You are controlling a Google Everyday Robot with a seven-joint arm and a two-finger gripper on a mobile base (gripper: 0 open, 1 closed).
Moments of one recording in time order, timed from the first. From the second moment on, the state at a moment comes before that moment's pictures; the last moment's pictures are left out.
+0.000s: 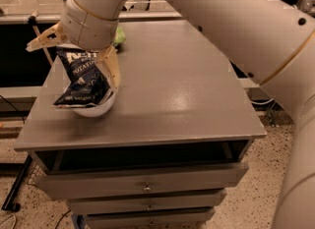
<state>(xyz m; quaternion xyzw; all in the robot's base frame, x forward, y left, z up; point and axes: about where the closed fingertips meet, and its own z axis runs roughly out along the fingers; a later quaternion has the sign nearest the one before) 0.501 0.172 0.951 -0.96 0.07 0.05 0.26</state>
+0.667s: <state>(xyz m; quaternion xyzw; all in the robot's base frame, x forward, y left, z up) 0.506 0.153 0.946 -0.96 0.10 0.05 0.26</state>
